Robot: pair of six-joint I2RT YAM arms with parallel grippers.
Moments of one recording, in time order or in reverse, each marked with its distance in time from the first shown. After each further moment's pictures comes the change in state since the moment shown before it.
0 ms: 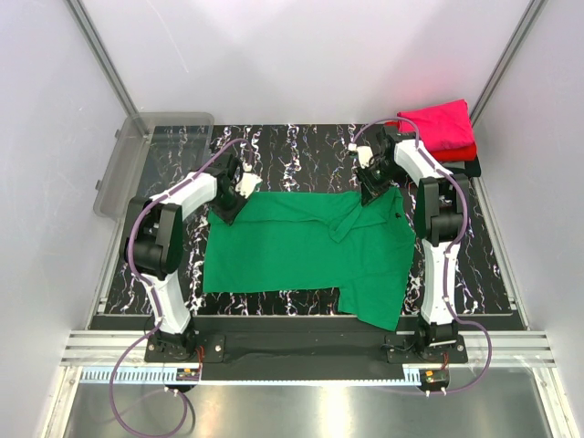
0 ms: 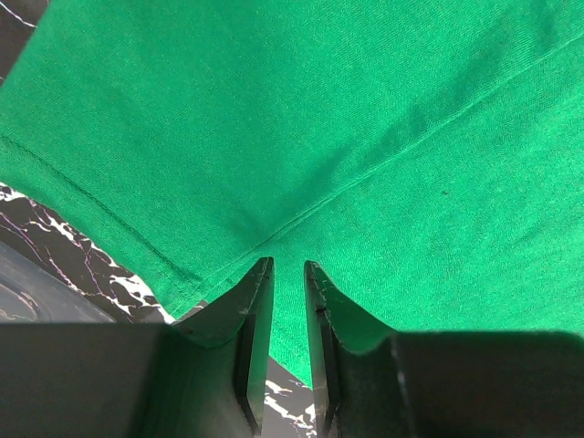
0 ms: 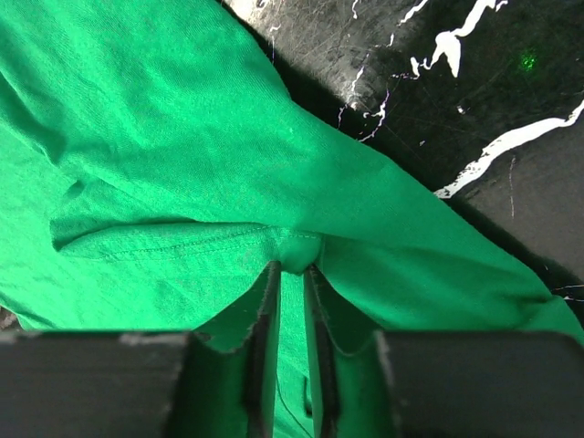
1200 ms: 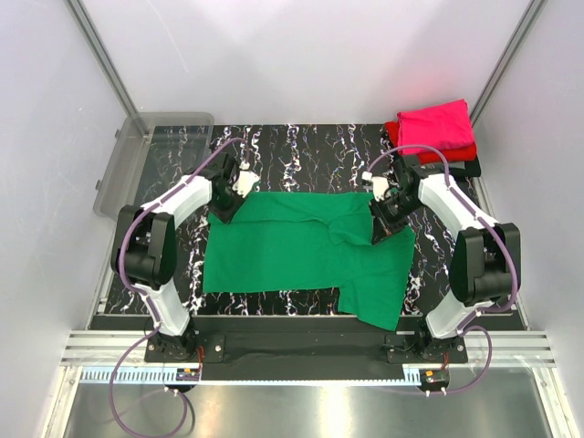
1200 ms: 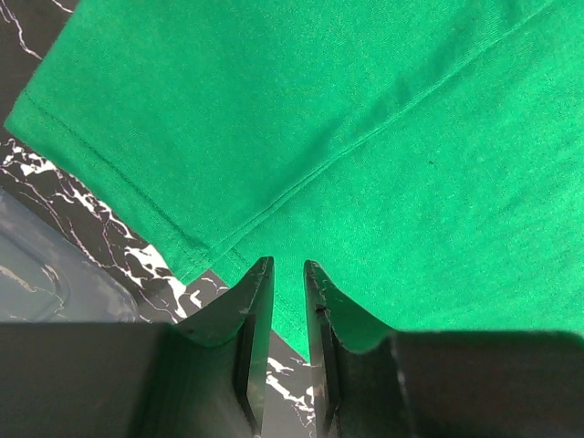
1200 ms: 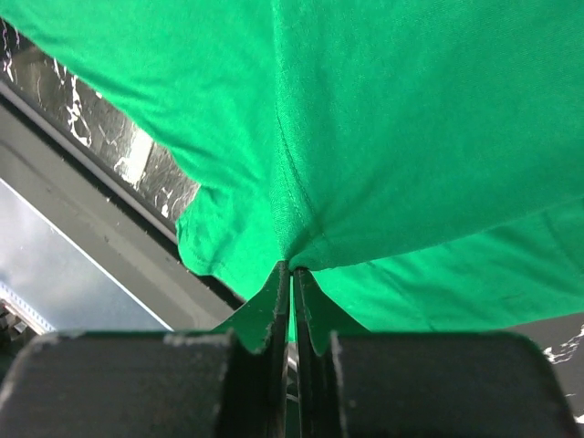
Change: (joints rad) left arm -0.001 -0.090 -0.048 0.012 0.000 0.010; right arm 0.027 -0.635 -0.650 -0.027 -0.087 0.123
